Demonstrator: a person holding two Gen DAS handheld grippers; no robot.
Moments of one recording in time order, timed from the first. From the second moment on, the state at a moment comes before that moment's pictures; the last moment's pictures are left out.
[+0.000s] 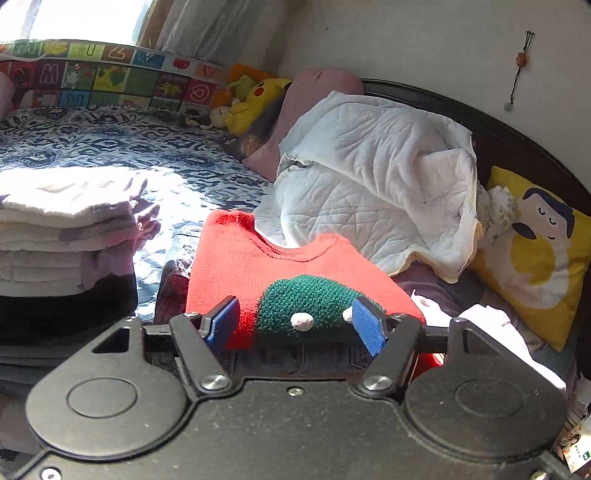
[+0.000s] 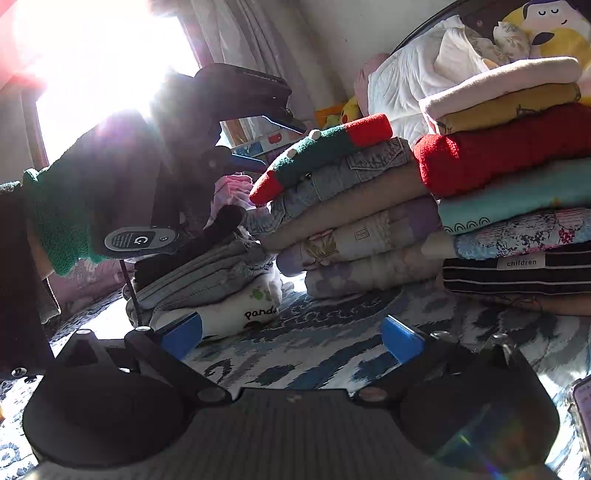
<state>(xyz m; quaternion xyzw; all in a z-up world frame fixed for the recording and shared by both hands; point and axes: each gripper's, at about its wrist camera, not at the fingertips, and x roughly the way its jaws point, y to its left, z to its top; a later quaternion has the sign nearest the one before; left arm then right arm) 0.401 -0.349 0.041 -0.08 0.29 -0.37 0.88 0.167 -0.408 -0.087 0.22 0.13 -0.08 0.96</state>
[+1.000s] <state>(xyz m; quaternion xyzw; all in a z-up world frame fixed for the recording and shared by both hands) 0.306 -0.232 0.090 -0.05 0.25 -0.33 0.91 0.139 -0.435 -0.083 0.25 0.13 -0.09 0.95</state>
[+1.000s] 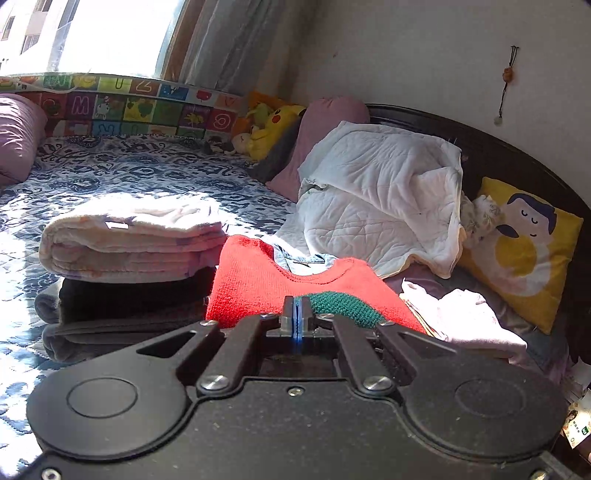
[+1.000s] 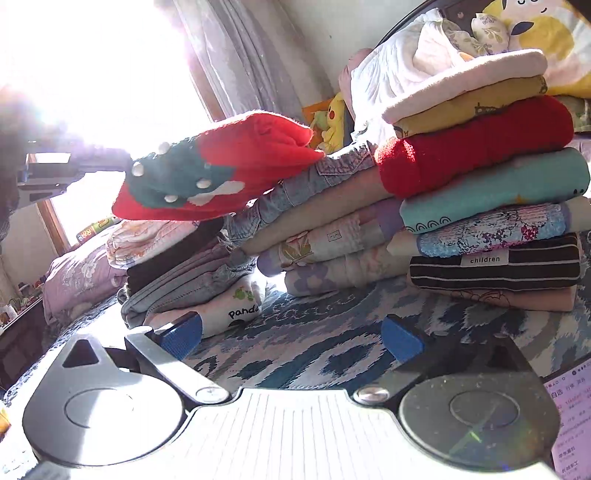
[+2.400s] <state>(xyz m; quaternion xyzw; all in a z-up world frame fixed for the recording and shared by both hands) 0.027 0.108 -0.073 -0.22 0.42 -0.17 0.86 0.081 -0.404 0.021 -0.04 0.45 0.23 0.86</state>
